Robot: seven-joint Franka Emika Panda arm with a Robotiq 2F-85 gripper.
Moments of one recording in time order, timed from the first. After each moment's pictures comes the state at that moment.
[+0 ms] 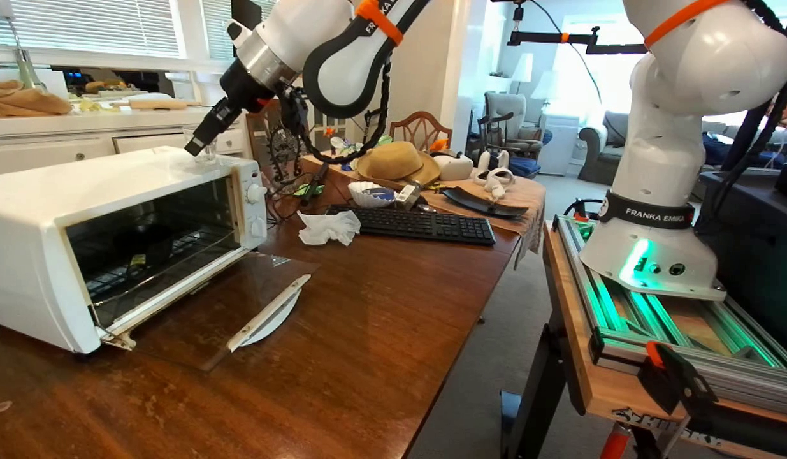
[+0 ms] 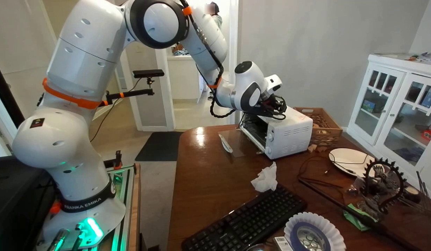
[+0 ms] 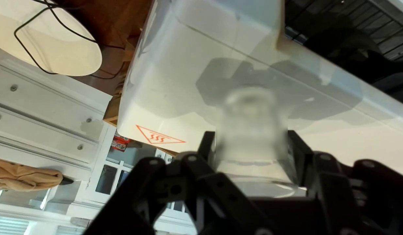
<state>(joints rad) 0.11 0.56 0.11 -1.91 -0.29 3.26 -0.07</state>
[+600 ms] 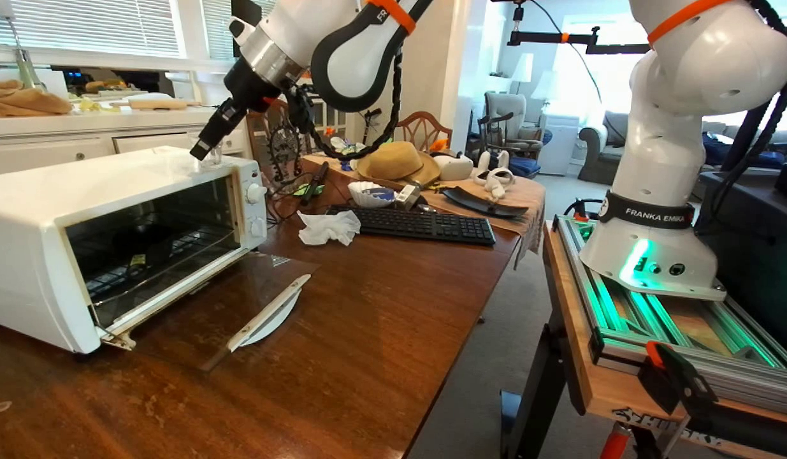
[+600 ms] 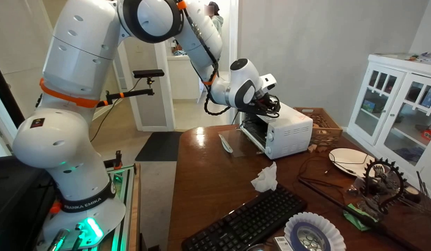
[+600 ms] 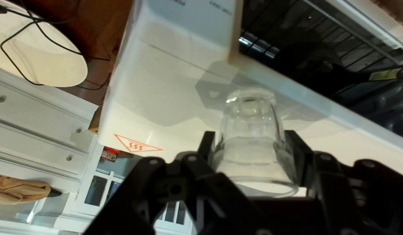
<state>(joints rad) 0.11 0.50 0.14 -1.99 -0.27 3.23 -0.08</state>
